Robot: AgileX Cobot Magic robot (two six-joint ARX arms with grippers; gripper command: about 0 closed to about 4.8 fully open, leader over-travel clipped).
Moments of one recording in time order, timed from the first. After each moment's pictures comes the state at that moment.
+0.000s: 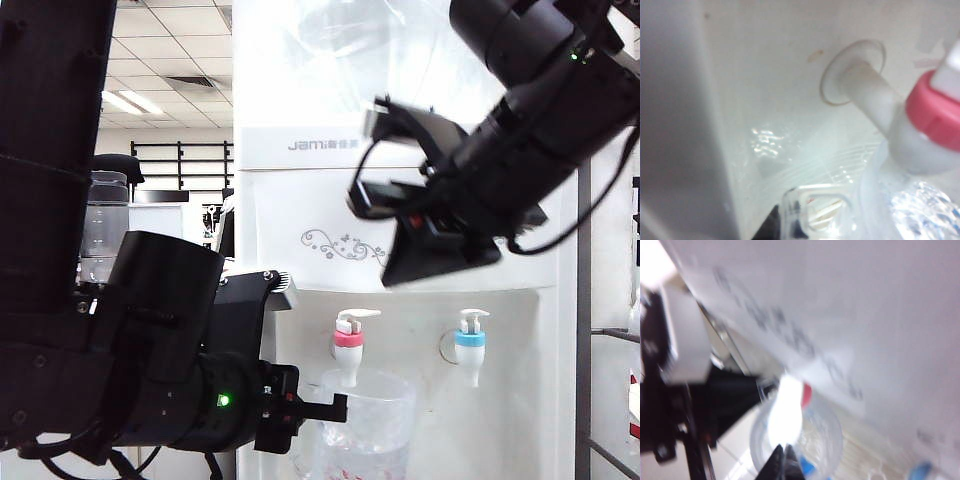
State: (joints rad) left arm -0.72 2.33 0.65 1.37 -0.19 -0.12; right arm 0.69 1.44 0.61 0.23 0.05 0.12
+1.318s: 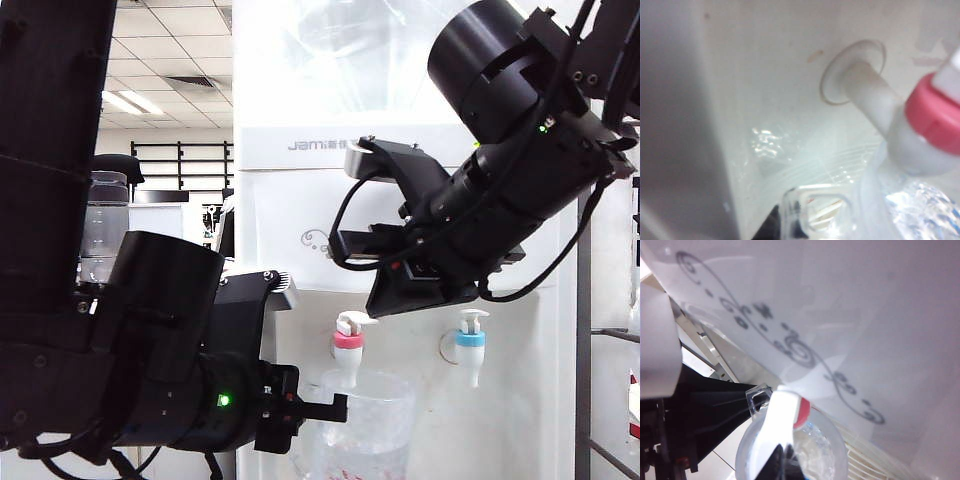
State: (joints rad) left arm -0.72 2.33 0.65 1.37 -0.19 -0.12; right arm 0.69 1.59 0.62 0.38 0.05 0.12
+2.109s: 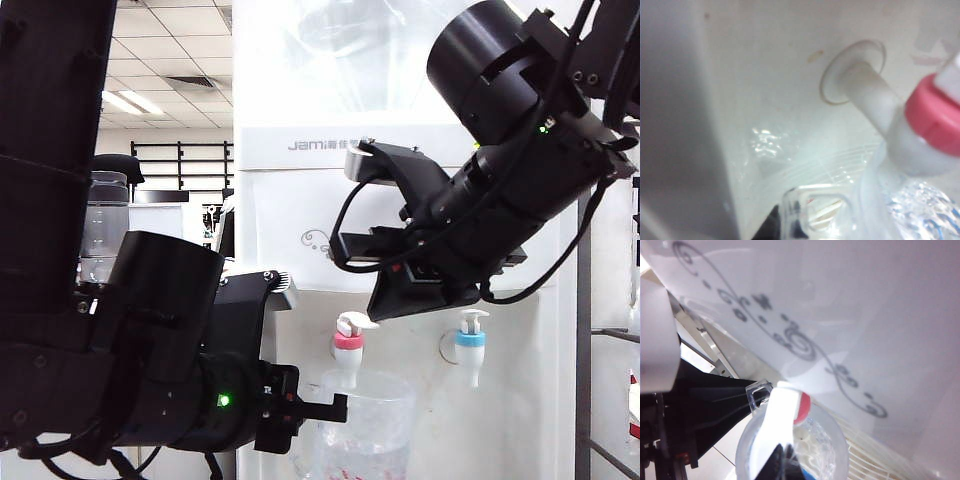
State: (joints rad) left arm -0.72 2.33 0.65 1.37 -0.19 -0.12; right arm 0.69 1.59 0.62 0.35 0.05 0.13
